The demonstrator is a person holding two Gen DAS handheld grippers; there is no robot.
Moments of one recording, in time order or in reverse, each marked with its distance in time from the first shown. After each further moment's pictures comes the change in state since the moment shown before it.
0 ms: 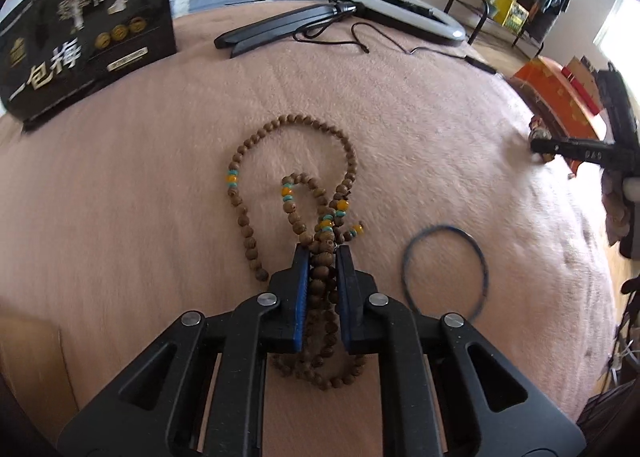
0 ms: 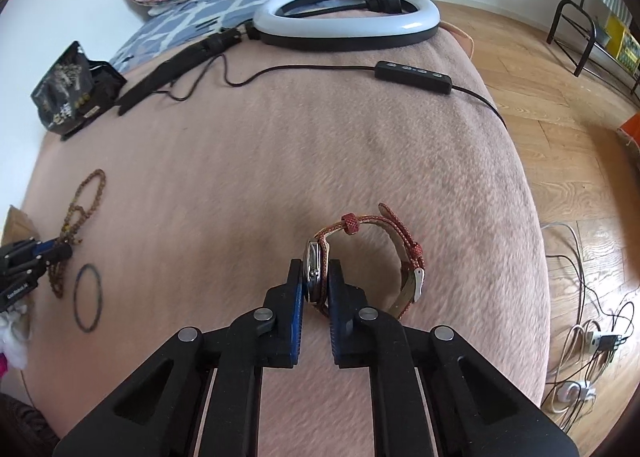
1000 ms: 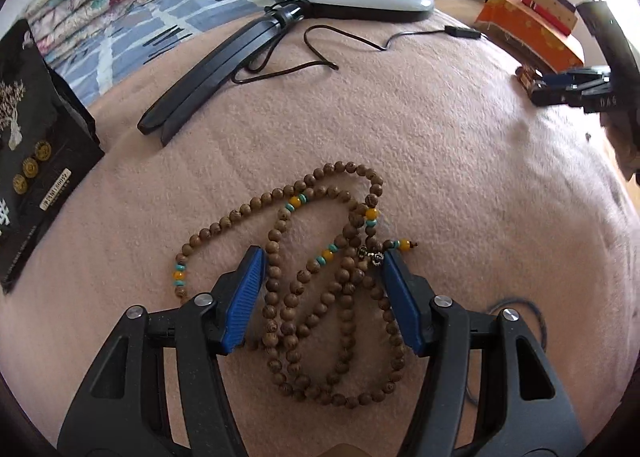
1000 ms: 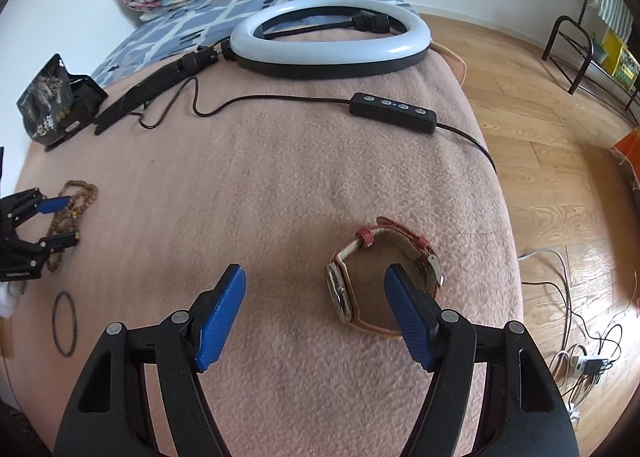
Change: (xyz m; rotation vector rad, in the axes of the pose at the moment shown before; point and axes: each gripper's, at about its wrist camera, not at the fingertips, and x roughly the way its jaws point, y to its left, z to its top) left arm 0.063 -0.010 0.075 0.312 0.041 0.006; right arm 0.016 -0.022 0.035 -0.035 -0.030 -0.042
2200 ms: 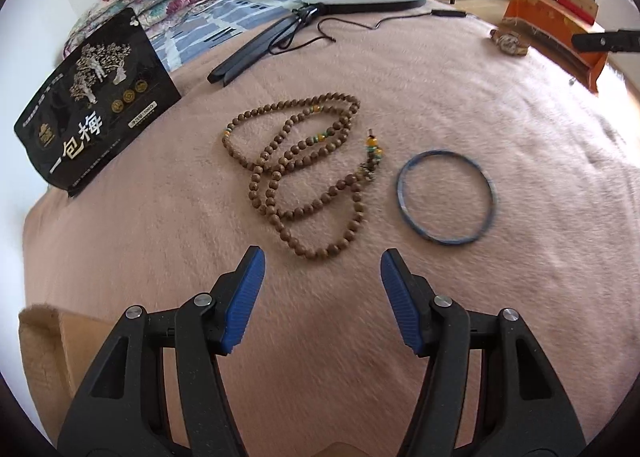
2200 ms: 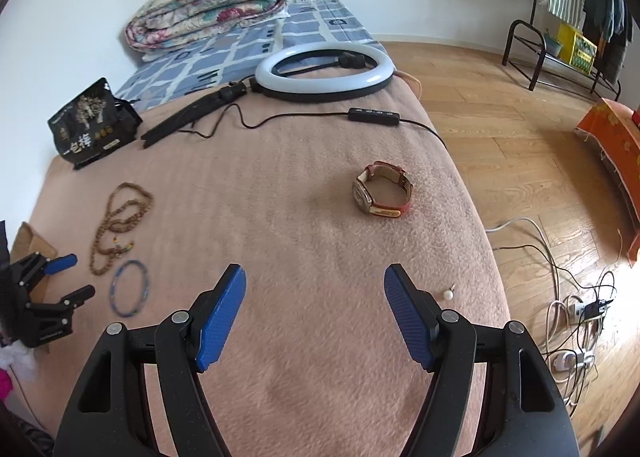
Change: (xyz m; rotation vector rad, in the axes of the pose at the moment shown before) left arm -0.069 -0.060 -0.099 -0.005 -0.046 0.232; right arm -0.098 0.044 -0.074 0.105 -0.149 -0.053
